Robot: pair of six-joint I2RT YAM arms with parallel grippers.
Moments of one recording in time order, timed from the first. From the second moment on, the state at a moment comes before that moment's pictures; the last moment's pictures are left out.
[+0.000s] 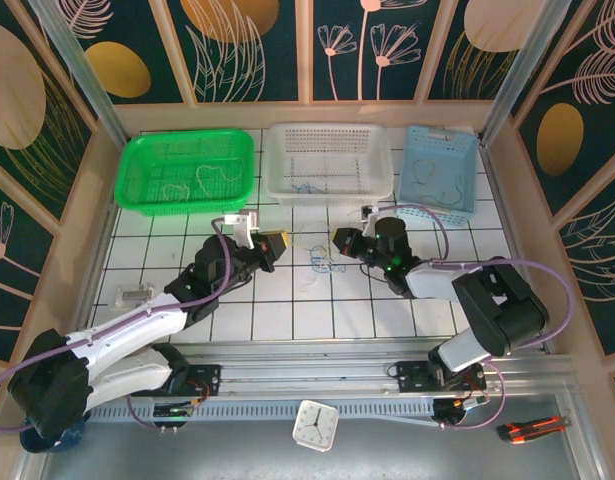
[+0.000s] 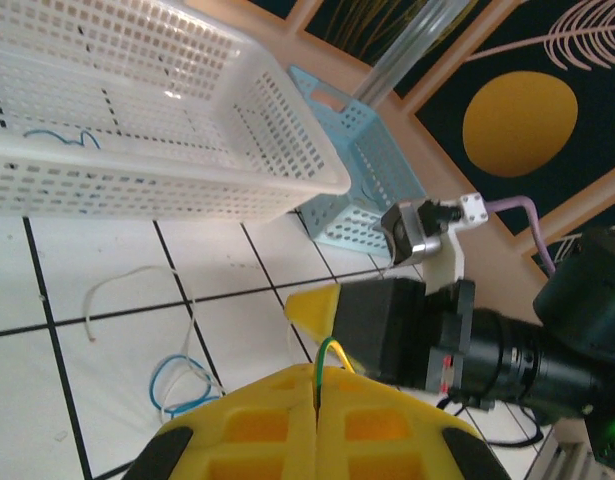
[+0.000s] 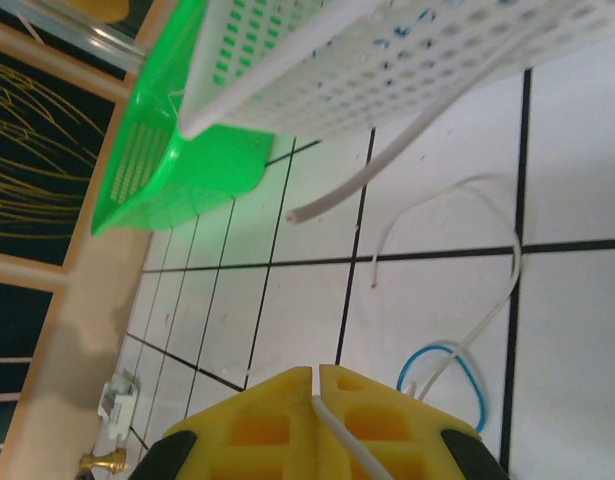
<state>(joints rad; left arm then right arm) -0.74 1.05 0.51 0.34 0.04 -0.67 0.54 1.51 0.50 0.63 -0.31 0.85</state>
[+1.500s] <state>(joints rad) -0.72 1.10 0.80 0.26 -0.01 -0.56 0.61 1.40 0.69 0.29 -0.23 0.77</state>
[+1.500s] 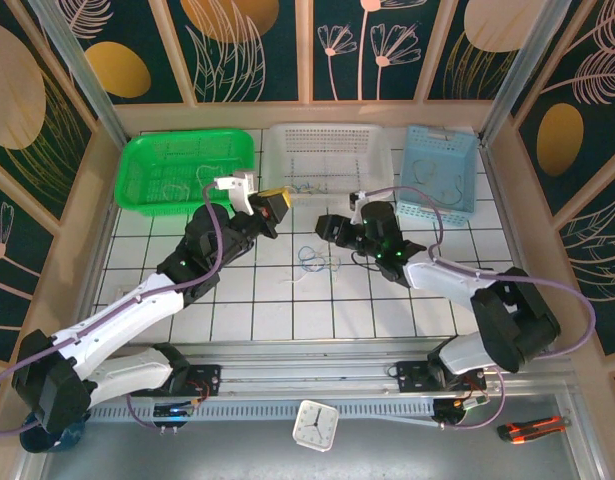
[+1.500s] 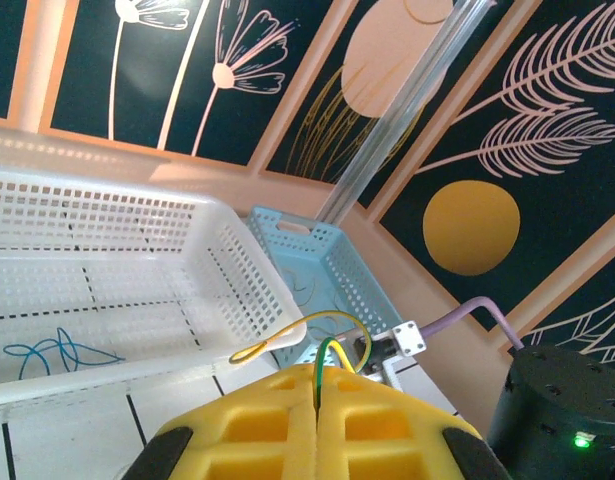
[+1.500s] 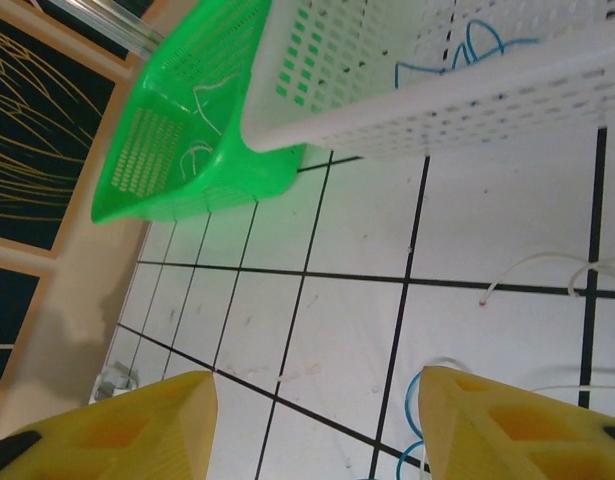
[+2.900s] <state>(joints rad) -0.72 1.13 0.70 0.62 0.09 -1.05 0.52 1.27 0.71 0.64 -0.47 0.74</state>
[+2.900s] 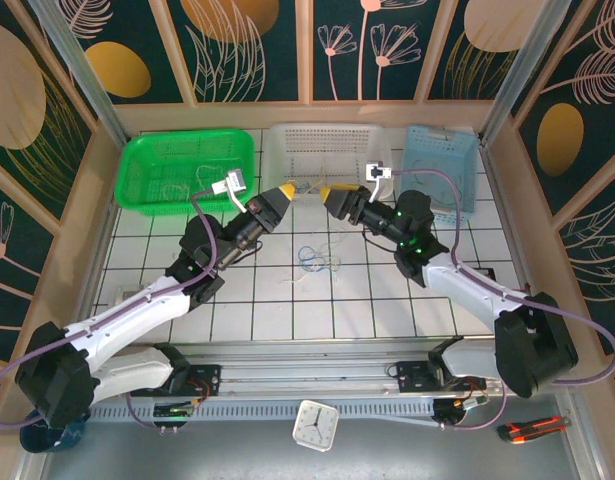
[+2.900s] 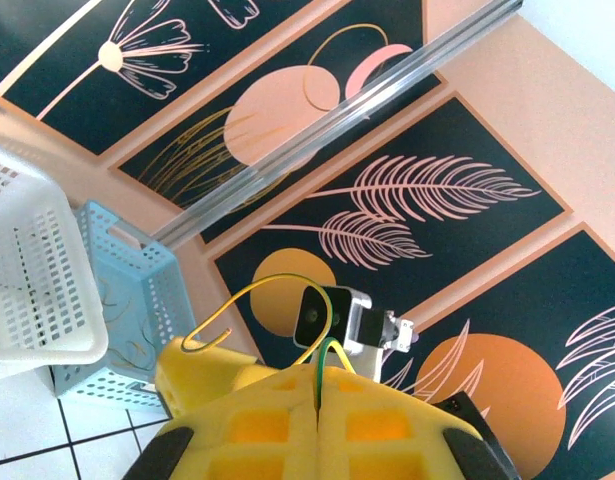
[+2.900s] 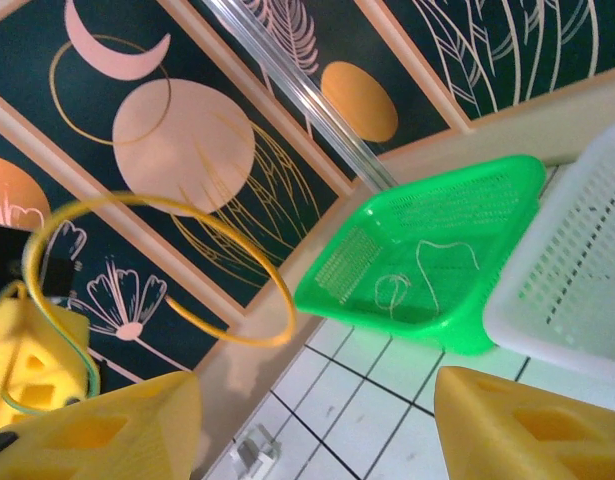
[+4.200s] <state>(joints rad) -0.72 1.12 0.64 0.68 0.04 -1.06 0.38 1.23 0.69 0.63 -0.46 0.80</state>
